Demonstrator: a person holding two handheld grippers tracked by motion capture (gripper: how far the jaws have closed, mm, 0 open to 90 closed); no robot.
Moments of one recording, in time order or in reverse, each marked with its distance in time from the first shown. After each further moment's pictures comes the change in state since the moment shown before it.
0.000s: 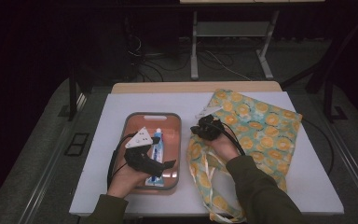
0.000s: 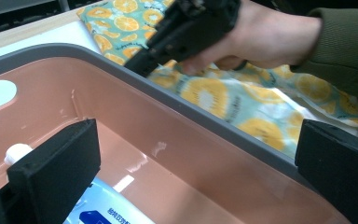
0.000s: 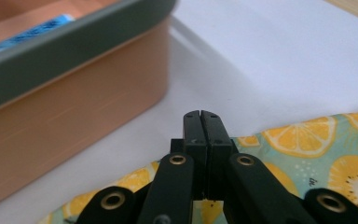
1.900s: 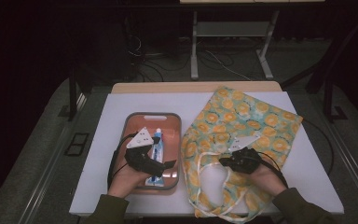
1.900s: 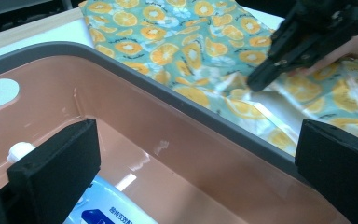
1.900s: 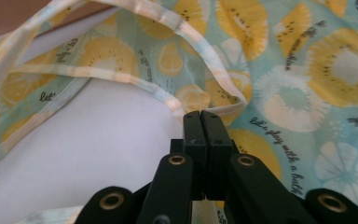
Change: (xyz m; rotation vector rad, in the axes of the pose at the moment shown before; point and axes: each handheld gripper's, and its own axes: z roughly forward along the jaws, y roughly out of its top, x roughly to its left) left arm -0.001 0.000 0.002 0.010 0.015 0.004; right arm 0.020 -0.094 -0.091 0.099 0.119 -0.089
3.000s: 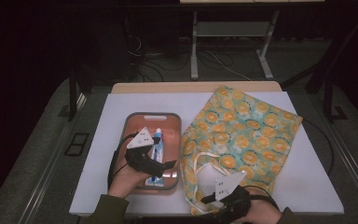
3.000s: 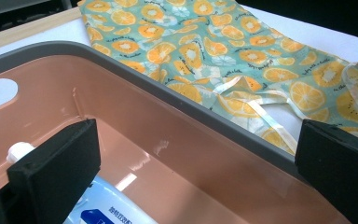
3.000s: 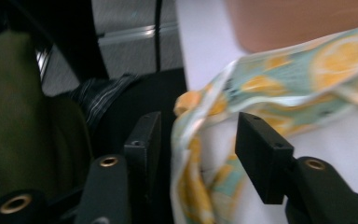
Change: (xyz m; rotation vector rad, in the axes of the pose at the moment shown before) left arm 0.000 0.000 0.000 0.004 0.001 0.006; right arm 0.114 -0.010 -0.013 -0.004 0.388 -0.274
